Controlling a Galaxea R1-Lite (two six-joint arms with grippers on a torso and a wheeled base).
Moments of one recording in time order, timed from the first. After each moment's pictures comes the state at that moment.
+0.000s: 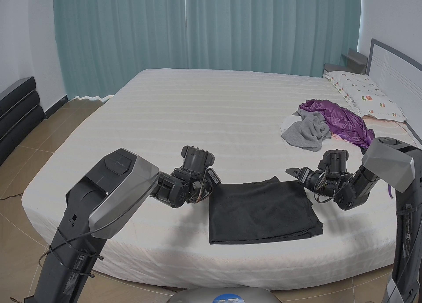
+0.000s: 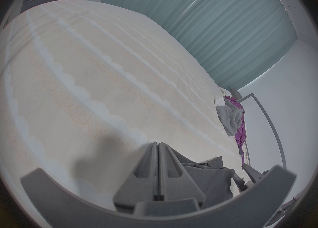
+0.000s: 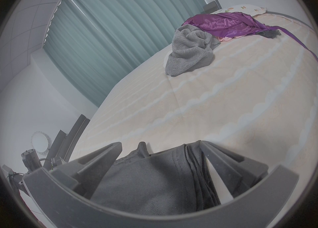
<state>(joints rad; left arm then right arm) -0.51 2.64 -1.73 -0.27 0.10 -0.94 0.13 2.44 -1.04 -0.90 0.15 0.59</state>
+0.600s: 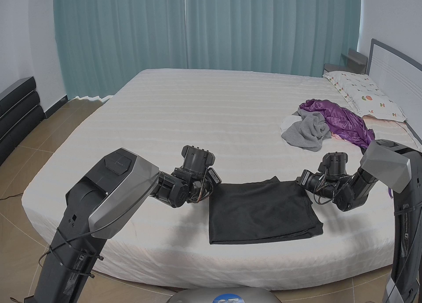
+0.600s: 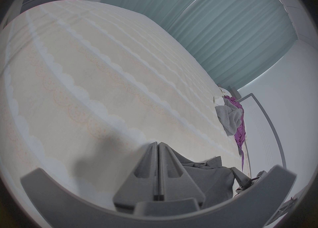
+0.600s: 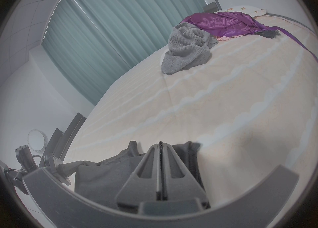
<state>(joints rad) -0.51 2.64 -1.73 -0.27 0.10 -0.94 0.12 2.47 -1.06 -0.90 0.13 0.56</state>
